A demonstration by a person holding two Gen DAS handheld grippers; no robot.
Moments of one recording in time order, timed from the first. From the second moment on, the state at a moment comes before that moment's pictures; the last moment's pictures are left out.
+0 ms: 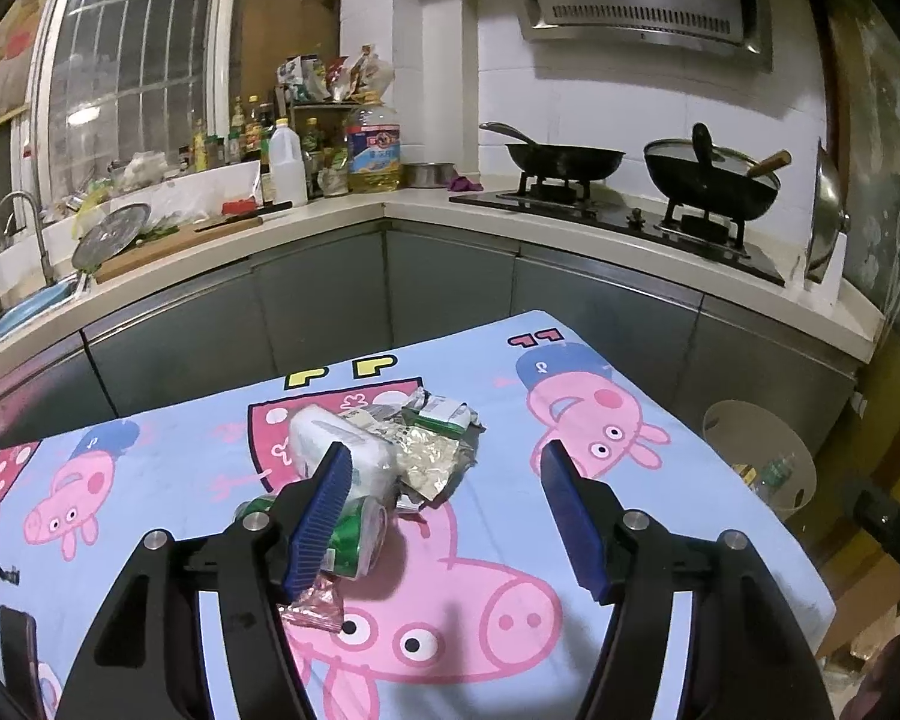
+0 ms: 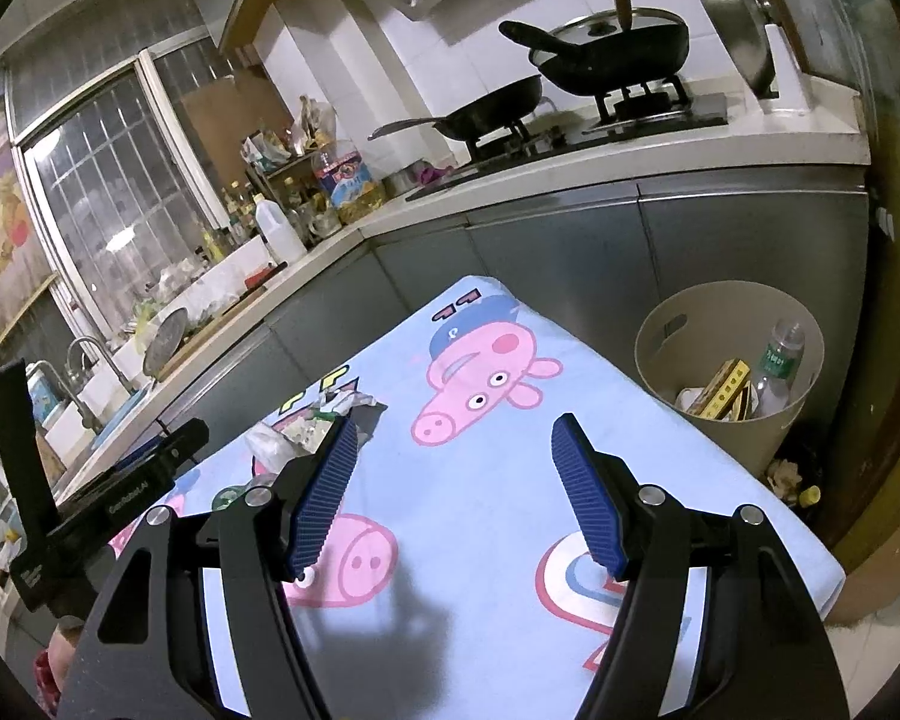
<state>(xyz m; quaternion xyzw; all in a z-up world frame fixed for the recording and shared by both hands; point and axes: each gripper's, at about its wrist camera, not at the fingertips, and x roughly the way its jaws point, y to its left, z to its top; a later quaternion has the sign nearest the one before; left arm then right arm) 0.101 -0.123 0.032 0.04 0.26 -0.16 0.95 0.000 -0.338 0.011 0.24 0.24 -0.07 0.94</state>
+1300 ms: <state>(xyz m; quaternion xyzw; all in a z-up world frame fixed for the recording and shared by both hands) 0.127 0.045 0.016 -0.05 0.27 -0.03 0.96 0.060 -0.271 -0.003 0.19 0.30 0.03 0.94</state>
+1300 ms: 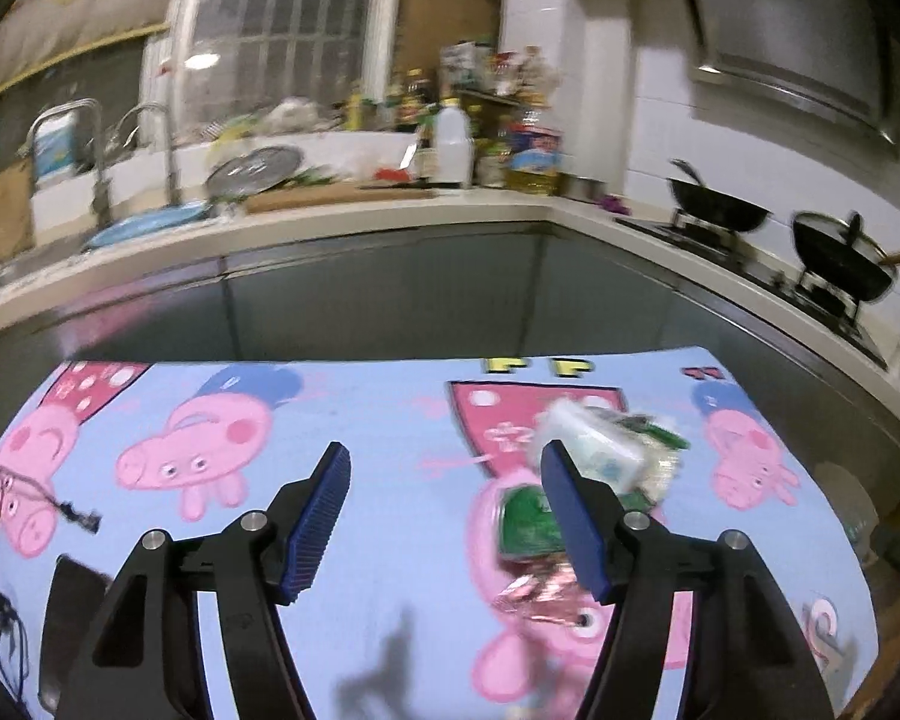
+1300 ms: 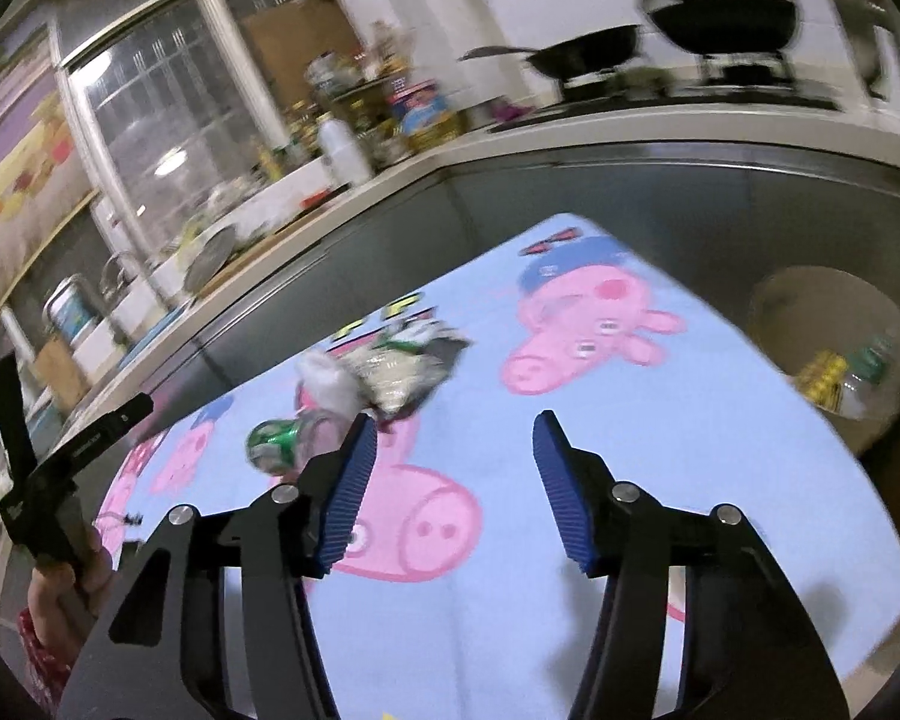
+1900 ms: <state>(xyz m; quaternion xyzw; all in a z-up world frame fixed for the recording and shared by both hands) 0.157 0.080 -0.047 -0.17 0.39 -0.12 0.90 0.218 -0.188 -0.085 0.31 0.43 0.15 0.83</state>
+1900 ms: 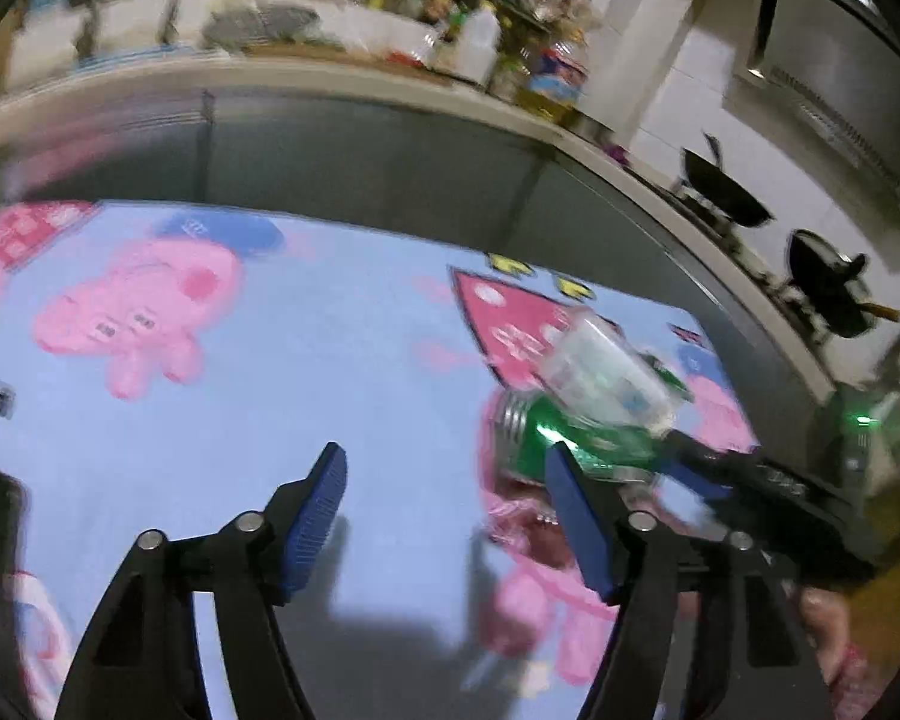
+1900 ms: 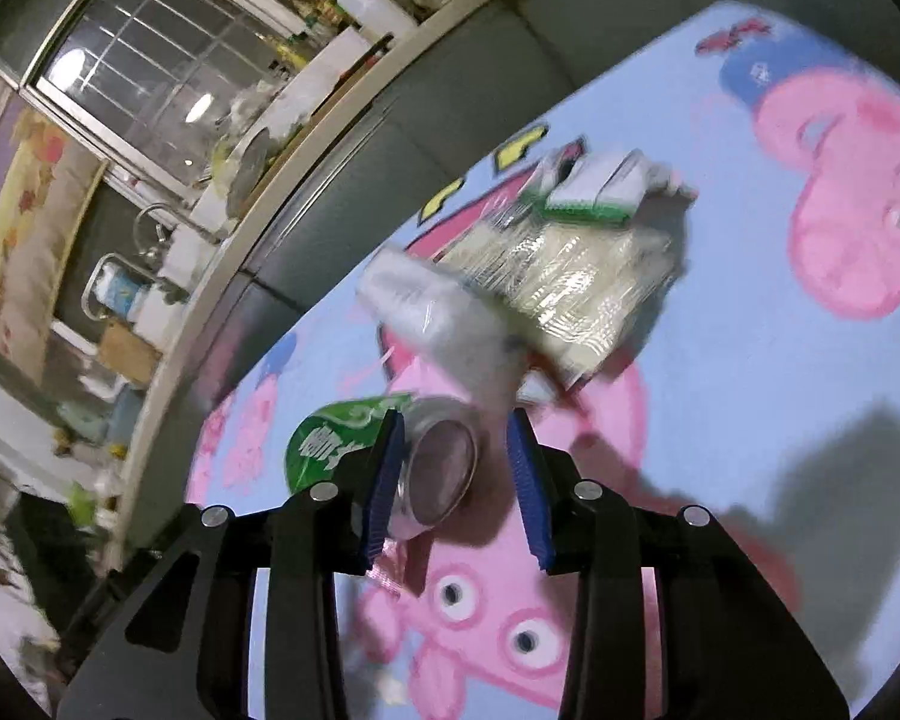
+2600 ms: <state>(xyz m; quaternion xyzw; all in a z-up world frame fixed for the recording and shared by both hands) 0.190 0.081 -0.093 -0.25 0.46 -0.15 0.84 0.172 -0.088 -0.087 0.12 0.47 0.27 0.83</state>
